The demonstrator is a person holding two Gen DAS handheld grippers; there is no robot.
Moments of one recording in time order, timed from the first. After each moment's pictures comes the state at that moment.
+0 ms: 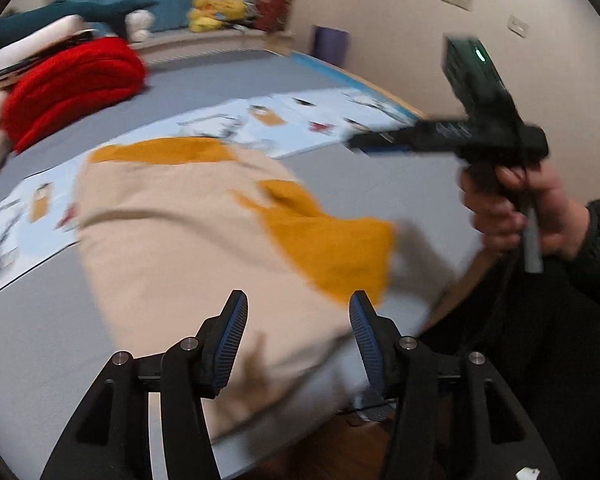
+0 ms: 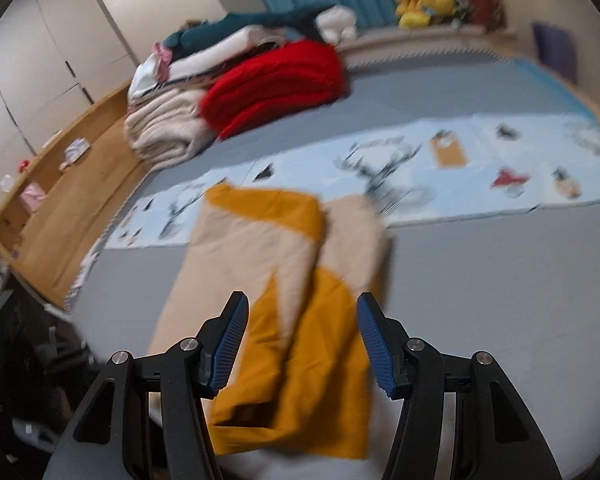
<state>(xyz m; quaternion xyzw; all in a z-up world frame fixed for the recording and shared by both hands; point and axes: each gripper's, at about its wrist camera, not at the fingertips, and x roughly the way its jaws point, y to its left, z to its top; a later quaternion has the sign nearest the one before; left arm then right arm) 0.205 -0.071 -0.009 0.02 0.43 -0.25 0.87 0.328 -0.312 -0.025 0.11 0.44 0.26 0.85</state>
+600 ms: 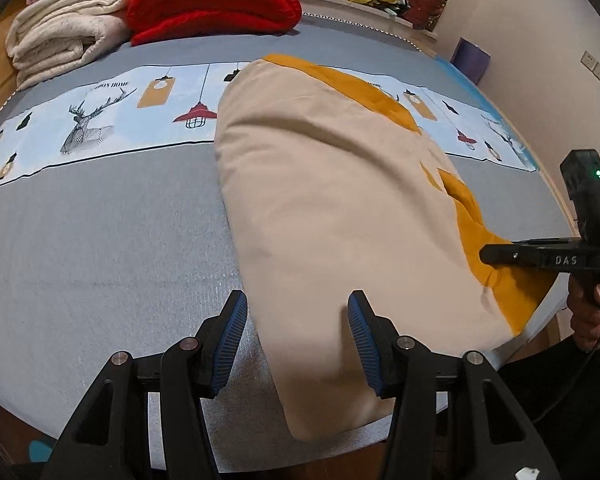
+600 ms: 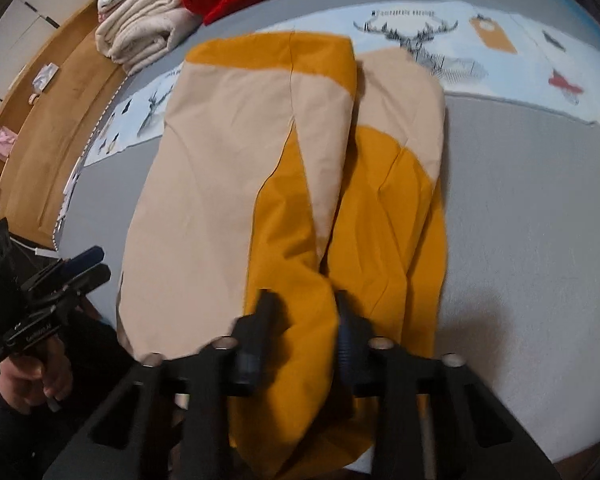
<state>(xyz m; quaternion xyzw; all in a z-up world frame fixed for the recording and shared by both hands) 0.231 0.013 -0.065 -0.08 0.50 -0.07 0.86 0.332 -0.242 -0.112 0.05 0.60 0.25 0.76</state>
